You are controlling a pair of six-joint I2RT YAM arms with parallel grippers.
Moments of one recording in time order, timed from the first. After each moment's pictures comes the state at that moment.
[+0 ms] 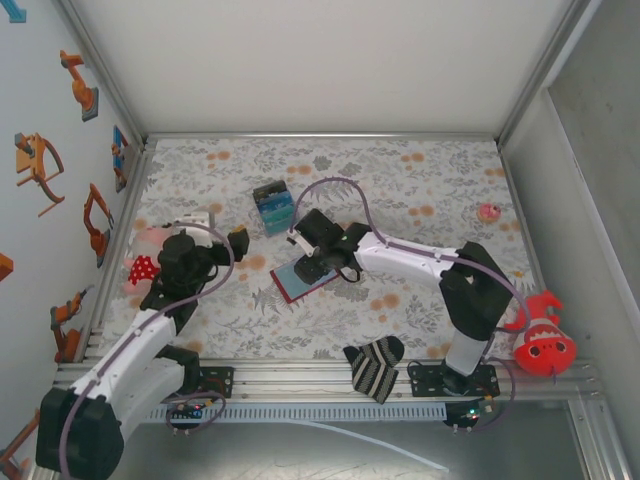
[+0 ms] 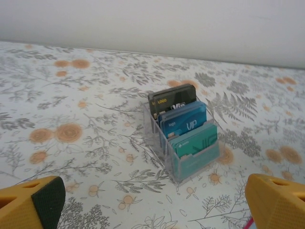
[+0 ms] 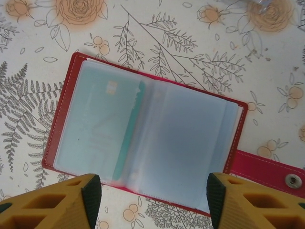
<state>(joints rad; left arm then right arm) -0.31 0.81 0.37 0.14 -0.03 -0.21 0.93 1.77 1.26 -0.57 0.02 0.06</state>
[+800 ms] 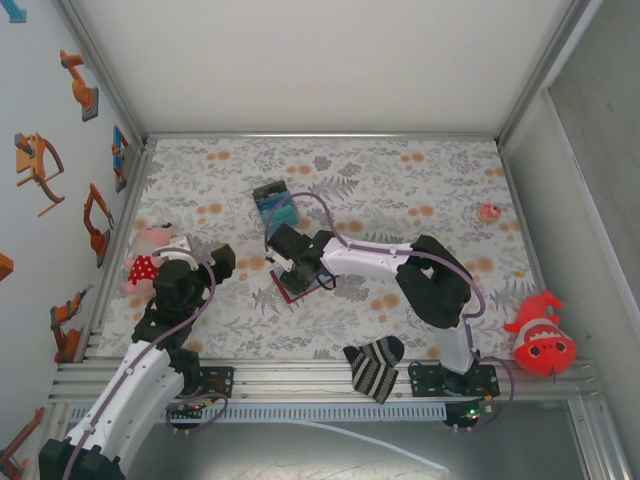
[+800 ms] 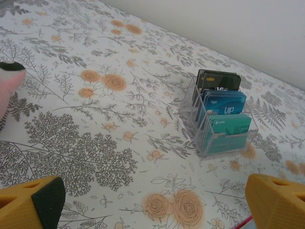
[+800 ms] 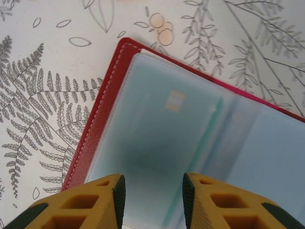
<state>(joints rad) -0.31 0.54 0.25 -0.10 -0.18 -0.46 1.02 1.99 1.41 -0.64 0.01 0.03</state>
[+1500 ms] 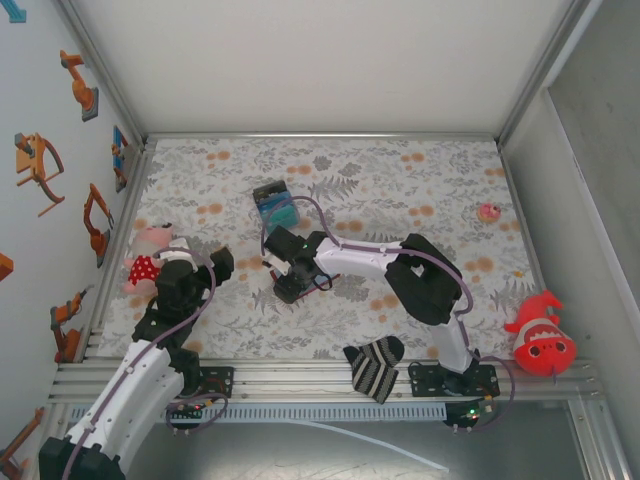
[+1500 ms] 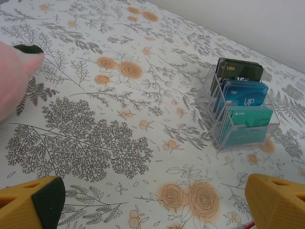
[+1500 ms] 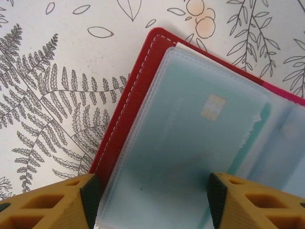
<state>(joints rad) -0.31 0.55 0.25 -0.15 -0.22 -0.48 1.03 2.05 1.45 -0.66 -0.05 0.03</state>
